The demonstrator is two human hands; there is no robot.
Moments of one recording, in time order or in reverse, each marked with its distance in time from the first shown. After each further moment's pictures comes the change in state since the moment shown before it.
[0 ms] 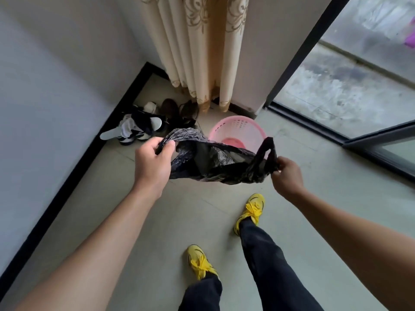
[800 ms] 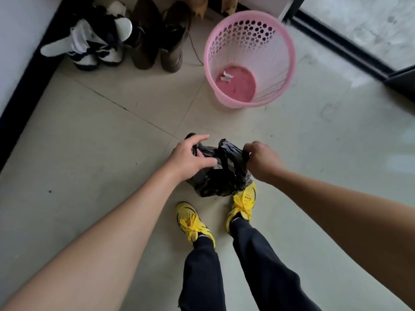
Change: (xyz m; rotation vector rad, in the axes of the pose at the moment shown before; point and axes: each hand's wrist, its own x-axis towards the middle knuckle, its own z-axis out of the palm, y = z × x) left_hand -0.036 -0.281 0.082 0.306 -0.588 -0.299; right_hand -0.033 0.131 0.205 -0.383 -0.442 -0.183
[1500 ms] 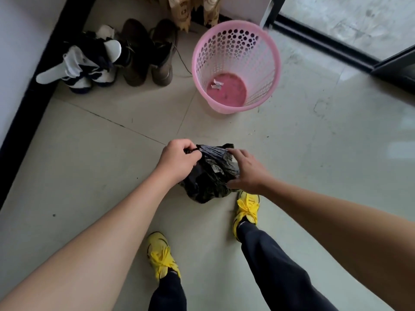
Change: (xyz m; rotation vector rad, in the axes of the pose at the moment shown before) left_hand 0.004 0.021 0.000 0.188 0.164 0.034; right_hand -0.010 0.004 0.026 0.076 -0.143 -0.023
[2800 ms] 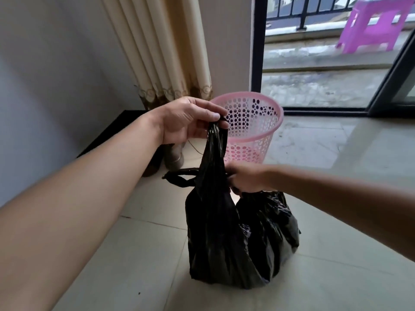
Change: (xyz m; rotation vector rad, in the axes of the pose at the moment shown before) left_hand 0.088 -0.013 -0.026 -0.169 -0.492 0.702; right_hand 0.108 -0.032 0.079 0.276 0.248 -0.372
